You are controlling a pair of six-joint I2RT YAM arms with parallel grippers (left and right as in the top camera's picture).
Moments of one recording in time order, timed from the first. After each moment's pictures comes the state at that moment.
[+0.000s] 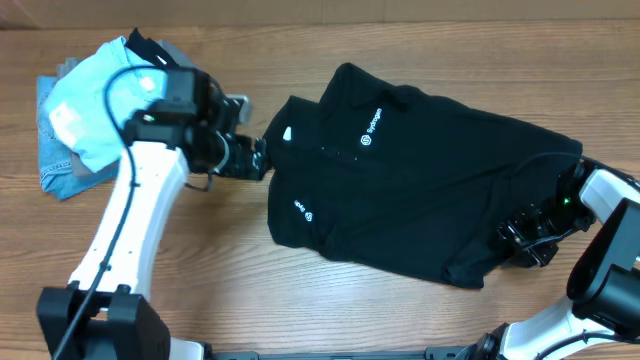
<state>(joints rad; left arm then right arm) -0.13 1.61 1.33 -0.99 0.31 0.02 -0.49 1.85 1.03 -1.15 -0.27 0.33</state>
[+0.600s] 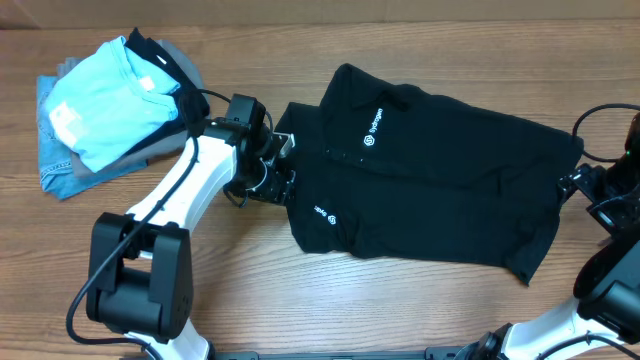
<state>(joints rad) -0.25 1.82 1.25 -0.91 0.31 0.02 -0.57 1.85 1.53 -1.45 0.11 0.48</state>
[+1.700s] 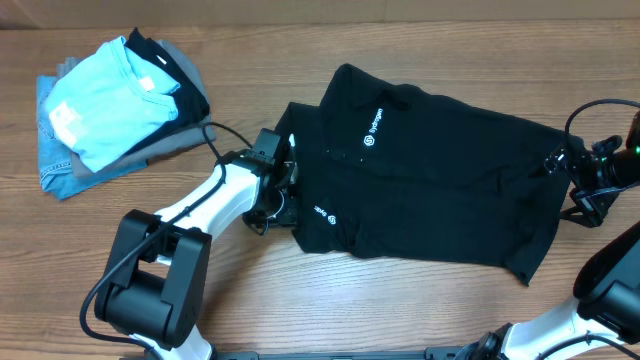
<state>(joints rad) -0.37 1.82 1.04 -0.72 0.25 -0.32 -0.57 1.85 1.53 -1.40 -0.33 0.24</state>
